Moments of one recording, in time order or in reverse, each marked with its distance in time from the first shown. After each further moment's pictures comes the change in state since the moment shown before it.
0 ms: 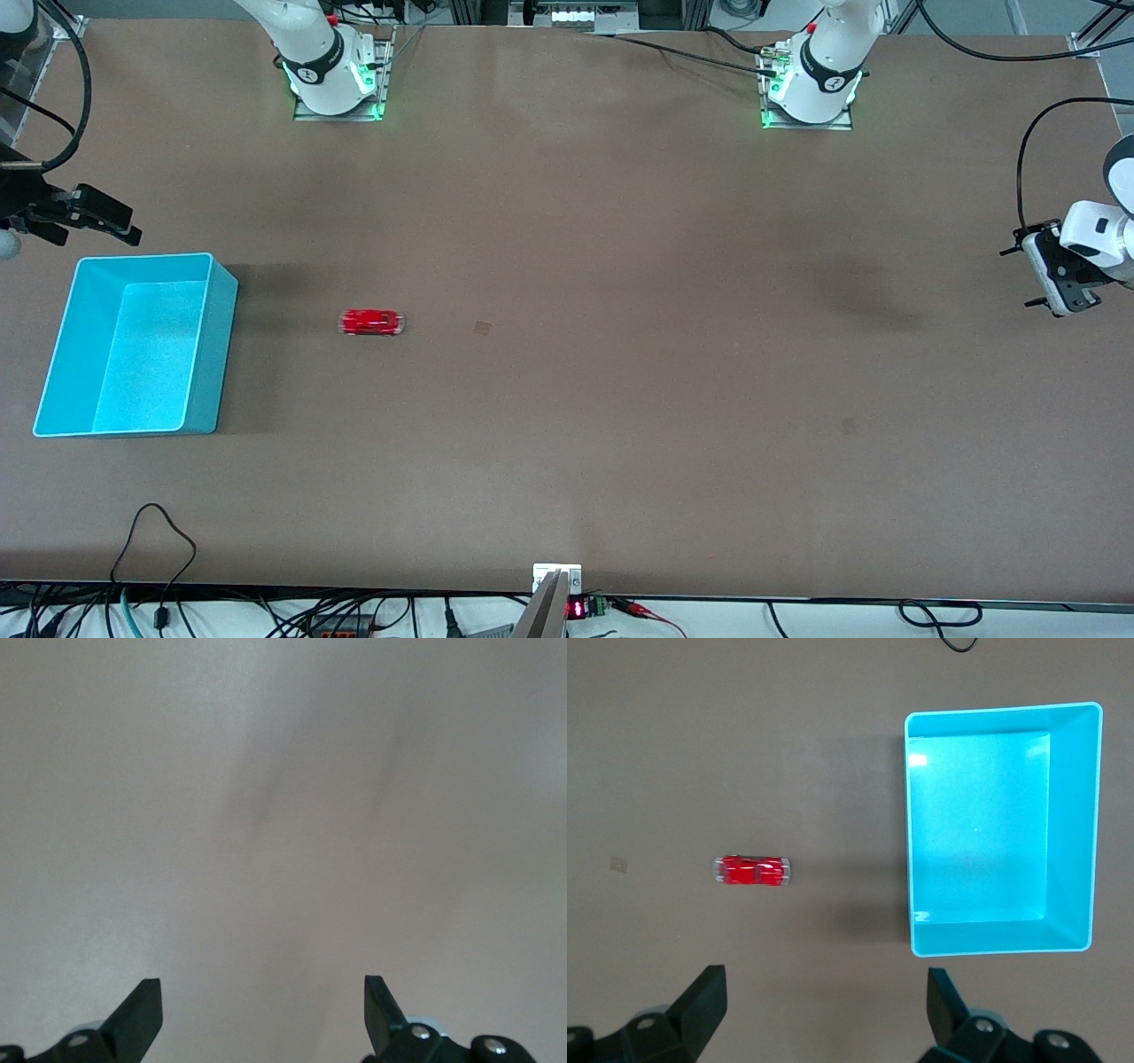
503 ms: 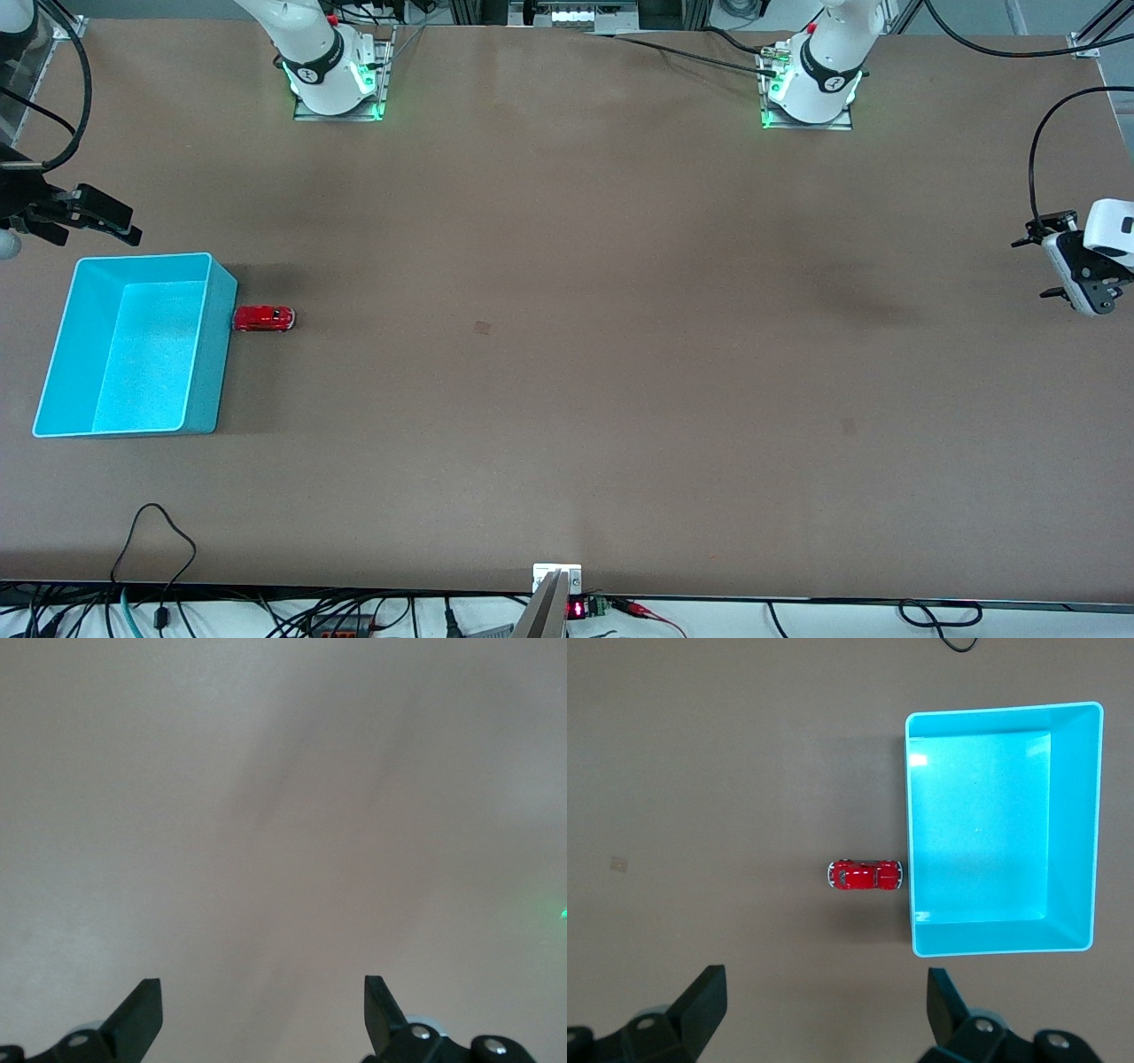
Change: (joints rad) left arm -0.001 -0.001 -0.006 0.100 0.000 -0.168 -0.116; right arm 0.000 0.000 0.000 0.000 0.000 0.000 0.000
